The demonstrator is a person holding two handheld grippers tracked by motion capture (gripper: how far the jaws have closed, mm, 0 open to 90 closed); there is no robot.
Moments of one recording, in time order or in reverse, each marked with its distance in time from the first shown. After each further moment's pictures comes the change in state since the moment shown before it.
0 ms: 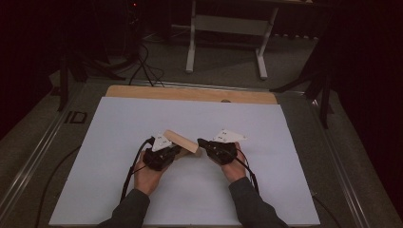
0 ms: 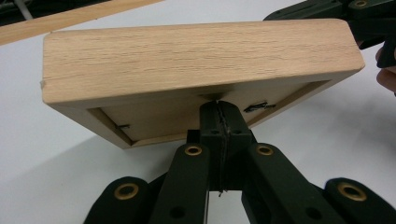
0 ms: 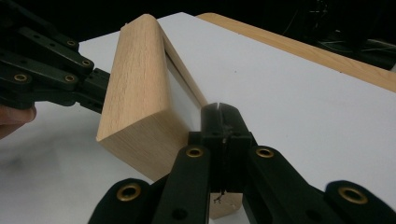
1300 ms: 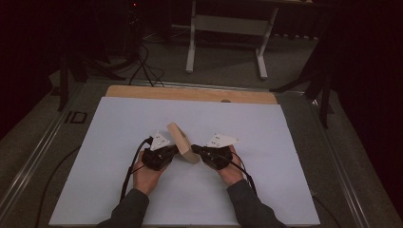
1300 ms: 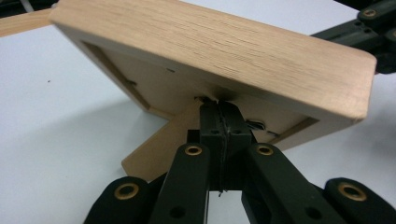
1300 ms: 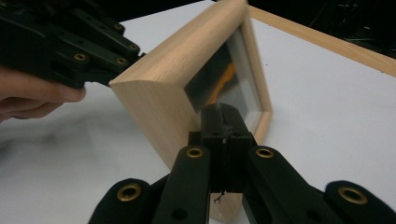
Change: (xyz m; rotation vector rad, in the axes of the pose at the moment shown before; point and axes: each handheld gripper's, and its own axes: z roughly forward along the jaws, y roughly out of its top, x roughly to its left) left arm 0.005 -0.003 0.000 0.009 0.006 -0.026; right arm 0.019 0.000 0.004 0.045 0.073 -0.055
